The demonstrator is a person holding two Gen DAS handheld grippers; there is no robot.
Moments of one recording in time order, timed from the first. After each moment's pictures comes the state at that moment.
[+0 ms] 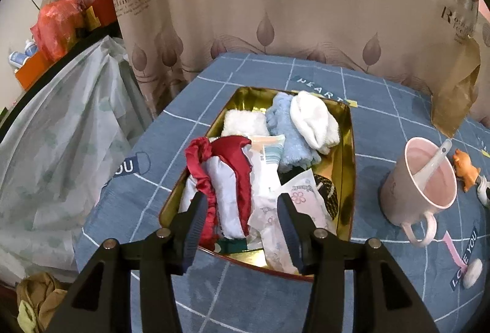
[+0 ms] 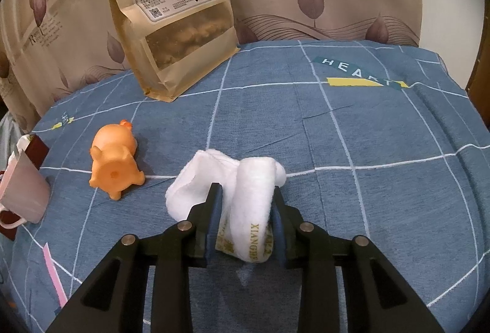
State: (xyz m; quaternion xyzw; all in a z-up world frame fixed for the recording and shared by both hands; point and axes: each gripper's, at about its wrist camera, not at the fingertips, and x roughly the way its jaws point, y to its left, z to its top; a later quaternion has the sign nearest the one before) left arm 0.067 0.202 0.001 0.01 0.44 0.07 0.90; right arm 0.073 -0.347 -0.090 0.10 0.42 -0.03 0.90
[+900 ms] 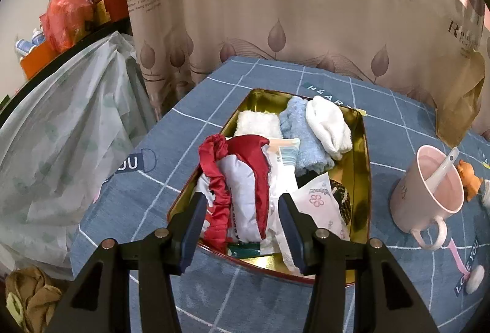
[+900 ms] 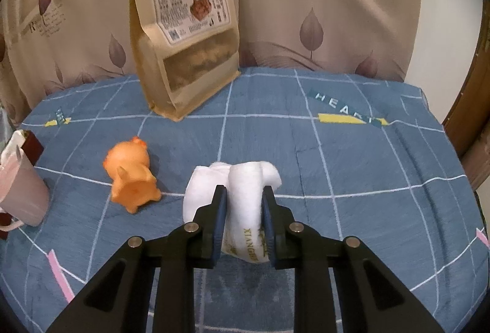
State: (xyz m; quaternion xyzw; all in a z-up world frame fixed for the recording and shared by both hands) left arm 0.062 0.222 -0.010 -0.01 0.41 0.08 0.91; right arm 0.072 -0.322 -0.043 0.04 0.41 -0.07 0.91
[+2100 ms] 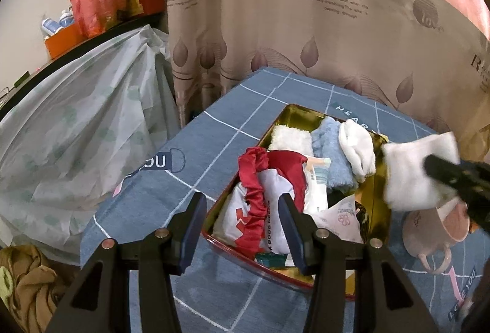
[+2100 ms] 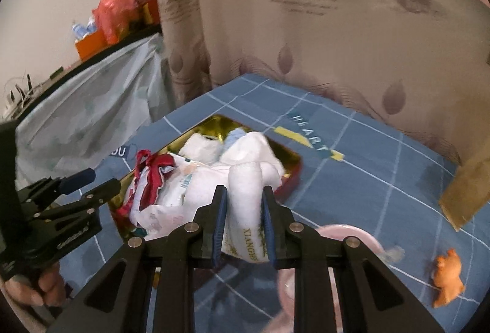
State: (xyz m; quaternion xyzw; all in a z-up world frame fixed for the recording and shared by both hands) left arm 0.057 0.250 0.000 -0.05 0.39 0.13 0.91; right arm 0.113 0.049 0.013 -0.05 0.38 0.27 0.88
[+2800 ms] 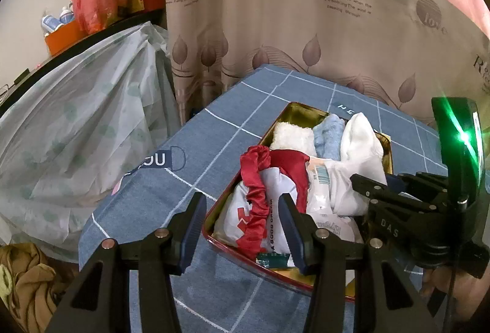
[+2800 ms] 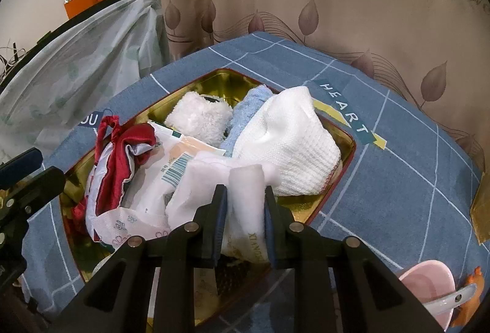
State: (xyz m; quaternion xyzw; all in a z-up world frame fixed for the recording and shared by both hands) left arm 0.059 0.254 -0.001 -0.06 0.40 0.13 0.91; right arm 0.152 0.102 -0.052 -0.10 0.43 0.27 0.86
